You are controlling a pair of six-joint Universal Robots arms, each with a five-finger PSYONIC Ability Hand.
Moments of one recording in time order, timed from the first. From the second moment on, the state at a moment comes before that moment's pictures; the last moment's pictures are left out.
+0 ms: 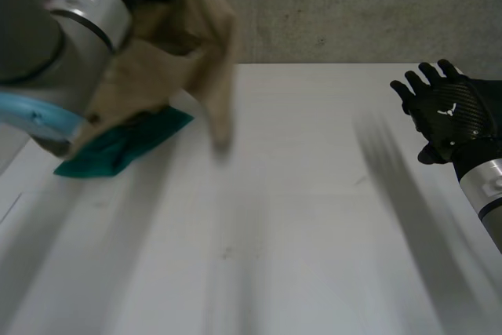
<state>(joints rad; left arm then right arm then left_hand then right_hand) 4.26 -1.98 -0.95 3.27 -1.45 3.30 1.64 -1.46 1.98 -0.61 1.20 2.51 1.15 1.20 1.19 1.20 0.98 0.22 0.21 0.21 0.21 0.05</state>
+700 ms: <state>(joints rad) 4.20 -2.02 -1.10 3.03 -1.52 3.25 1.80 -1.47 1.90 -0.22 1.32 2.75 0.27 0.26 0.26 0.26 0.07 0.22 0.21 0.21 0.21 0.05</state>
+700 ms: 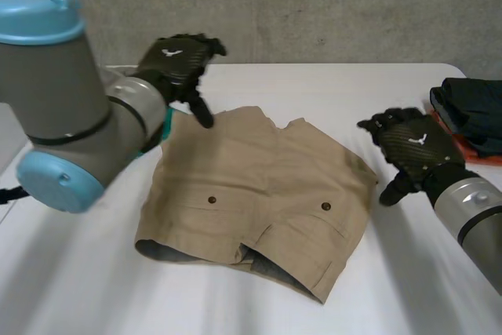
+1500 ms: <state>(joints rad) 4.32 -2.35 -0.87 2.90 -1.34 3.60 1.97 -1.22 1.66 -0.37 1.56 2.58 1.16 1.19 1.19 1.20 0.96 1.10 1.17 1.15 1.19 0.96</state>
